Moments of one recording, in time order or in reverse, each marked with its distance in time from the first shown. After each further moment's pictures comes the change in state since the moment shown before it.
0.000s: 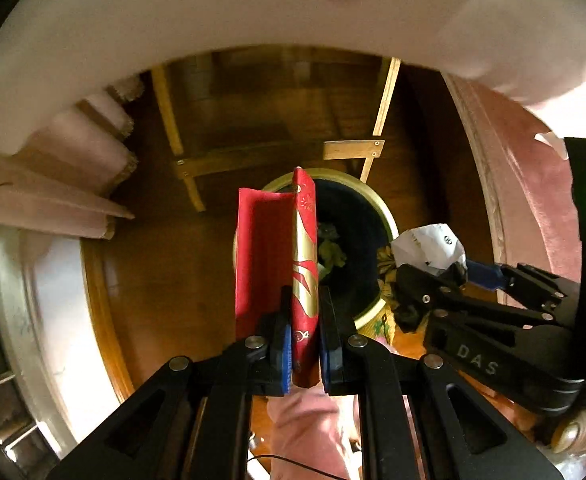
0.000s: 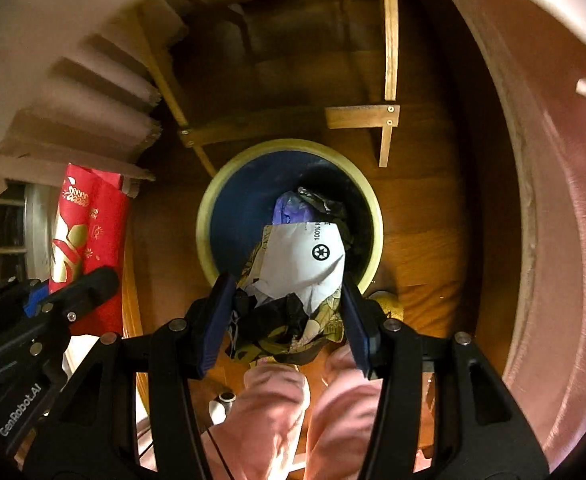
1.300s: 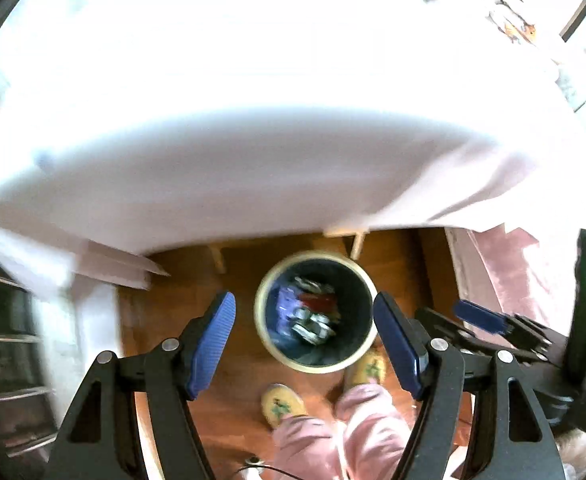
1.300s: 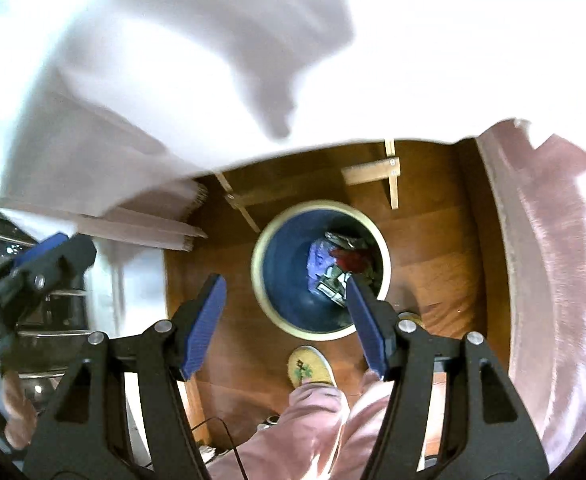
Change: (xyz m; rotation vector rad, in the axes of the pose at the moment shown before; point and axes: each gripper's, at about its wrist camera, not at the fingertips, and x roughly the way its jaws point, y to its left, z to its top) left arm -0.188 -0.001 0.032 0.000 -0.224 0.056; right arm -0.151 0.005 -0.005 0.083 -0.198 0.132
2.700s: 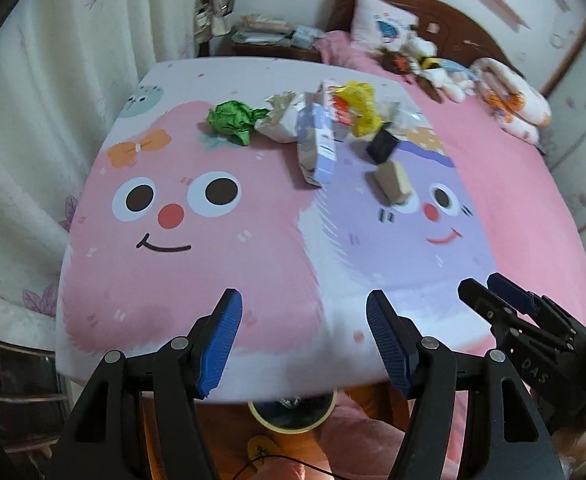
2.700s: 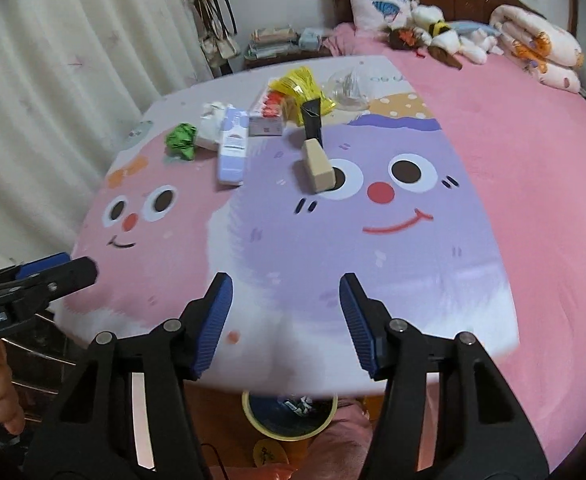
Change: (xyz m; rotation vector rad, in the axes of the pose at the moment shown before) left arm -0.149 -0.010 0.194 -0.086 -0.147 -0.083; right arm -0.194 0.065 0.199 -0.175 -0.319 -0.100
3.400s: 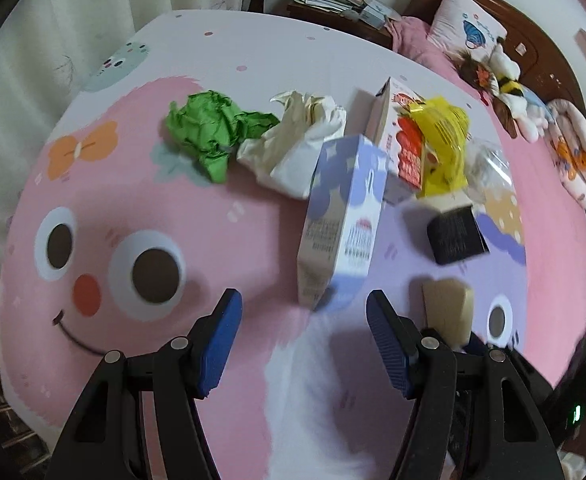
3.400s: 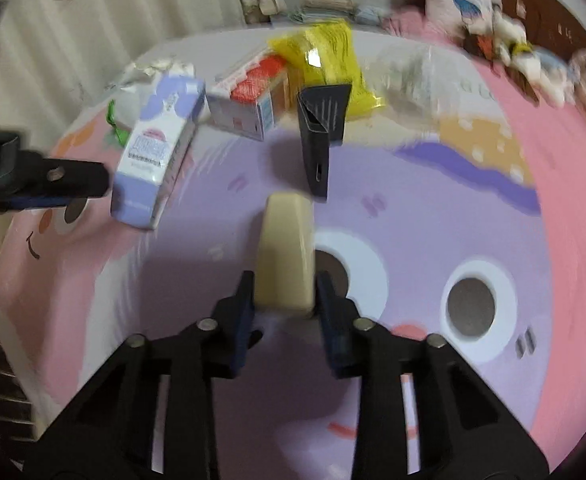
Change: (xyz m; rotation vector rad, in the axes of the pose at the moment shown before) left arm 0.181 -0.009 0.146 -0.273 0.104 0.080; right arm 0.194 -0.034 0.101 -0.285 0.093 0.071
